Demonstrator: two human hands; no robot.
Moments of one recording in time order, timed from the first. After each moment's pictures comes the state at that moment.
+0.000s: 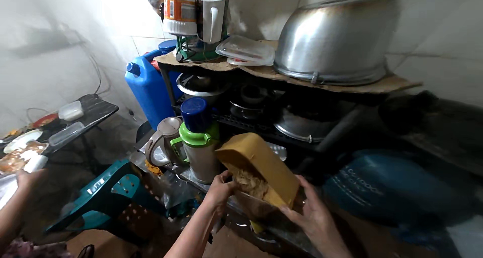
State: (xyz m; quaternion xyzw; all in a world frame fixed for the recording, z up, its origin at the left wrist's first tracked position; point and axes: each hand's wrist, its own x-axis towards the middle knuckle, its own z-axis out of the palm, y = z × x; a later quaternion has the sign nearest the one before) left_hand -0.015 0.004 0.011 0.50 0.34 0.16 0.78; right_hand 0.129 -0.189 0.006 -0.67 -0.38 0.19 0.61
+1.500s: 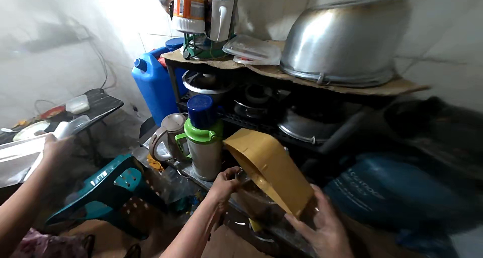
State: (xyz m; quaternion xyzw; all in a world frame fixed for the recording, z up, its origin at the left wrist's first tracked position) left_hand -0.014 -0.004 0.014 0.49 0.34 0.17 0.78; right_hand 0.124 -0.212 0.006 -0.69 -0.42 0.12 0.57
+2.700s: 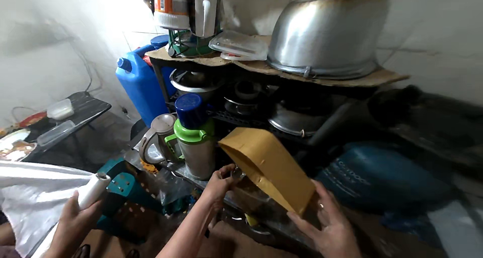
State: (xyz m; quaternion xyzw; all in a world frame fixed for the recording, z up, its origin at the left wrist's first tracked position) left_hand -0.011 0.001 0.010 0.51 0.33 0.14 0.78; right_hand 0.120 -0.226 0.023 -0.72 -0.40 0.08 0.56
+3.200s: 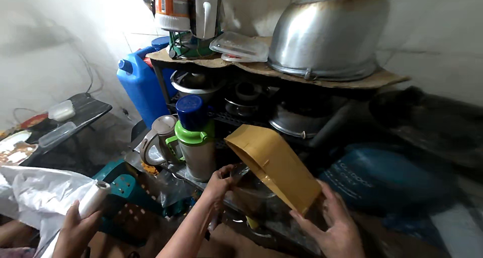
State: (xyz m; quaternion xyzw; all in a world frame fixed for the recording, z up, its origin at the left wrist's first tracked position) left_hand -0.009 0.006 0.011 0.53 0.34 0.14 0.77; right_hand 0.125 -0.225 0.027 -0.75 -0.41 0.05 0.52
